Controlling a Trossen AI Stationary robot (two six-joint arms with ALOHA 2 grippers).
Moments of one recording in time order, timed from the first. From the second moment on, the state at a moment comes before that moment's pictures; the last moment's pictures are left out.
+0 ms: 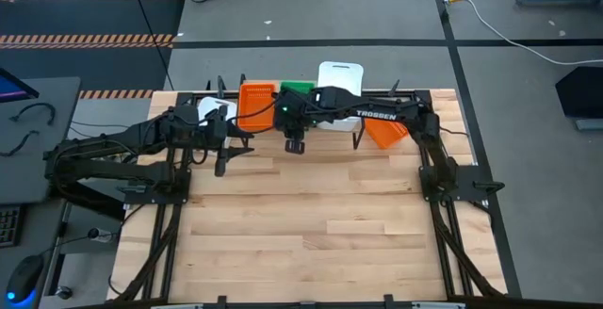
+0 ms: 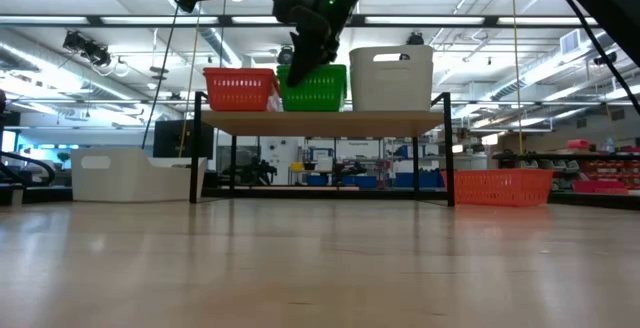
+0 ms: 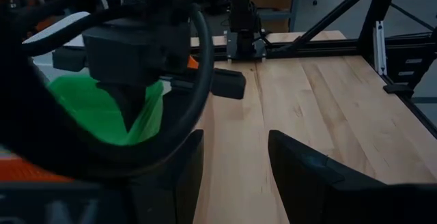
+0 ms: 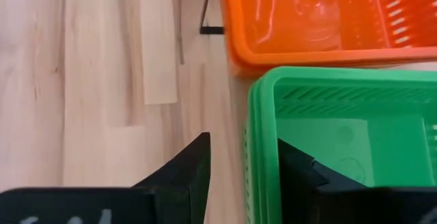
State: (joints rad) left arm 0.20 0.81 0.81 -0.31 0.10 0.13; right arm -0.21 2.09 2.08 -0.97 0.08 -0.17
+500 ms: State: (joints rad) left arm 0.20 0.81 0.81 -0.31 0.10 0.12; right arm -0.20 2.09 2.08 -1.03 0.17 -0.18
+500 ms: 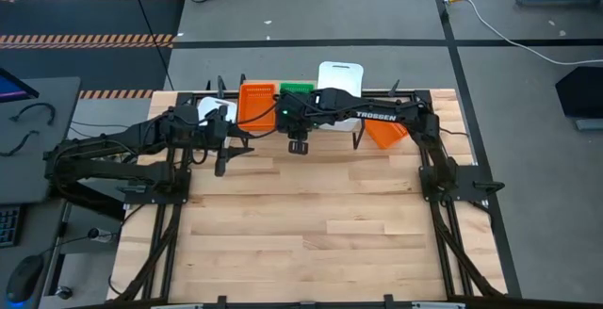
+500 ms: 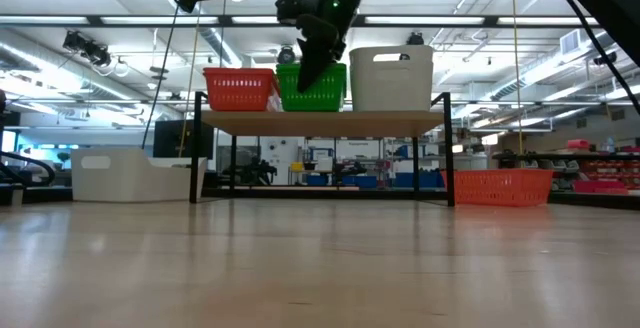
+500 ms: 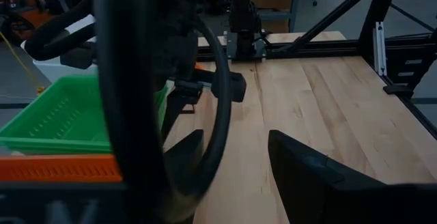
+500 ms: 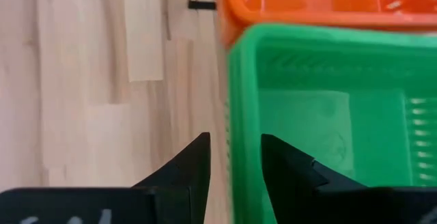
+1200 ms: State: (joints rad) left arm 0.20 0.81 0.81 -0.31 0.10 0.13; right arm -0.19 2.09 2.08 -1.07 0.27 -0.30
